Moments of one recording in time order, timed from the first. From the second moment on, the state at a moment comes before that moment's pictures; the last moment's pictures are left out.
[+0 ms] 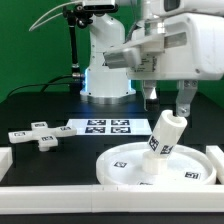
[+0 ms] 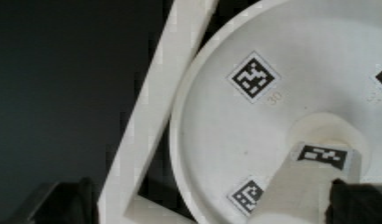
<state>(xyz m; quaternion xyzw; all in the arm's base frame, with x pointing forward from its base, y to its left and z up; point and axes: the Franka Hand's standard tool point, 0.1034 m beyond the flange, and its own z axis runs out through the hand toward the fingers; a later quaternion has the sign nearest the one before) 0.635 0.054 0.116 0.57 0.82 0.03 0.09</state>
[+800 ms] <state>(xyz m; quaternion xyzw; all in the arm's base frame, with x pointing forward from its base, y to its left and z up) 0.614 0.055 0.099 0.57 0.82 0.02 0.08</state>
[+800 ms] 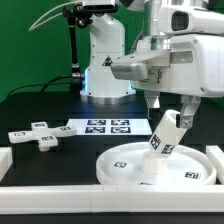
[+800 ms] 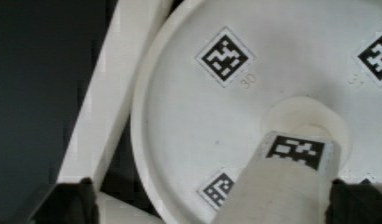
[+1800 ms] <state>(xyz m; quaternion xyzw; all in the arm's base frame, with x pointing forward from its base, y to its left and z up) 0.600 0.070 0.083 0.59 0.81 0.02 0.07</state>
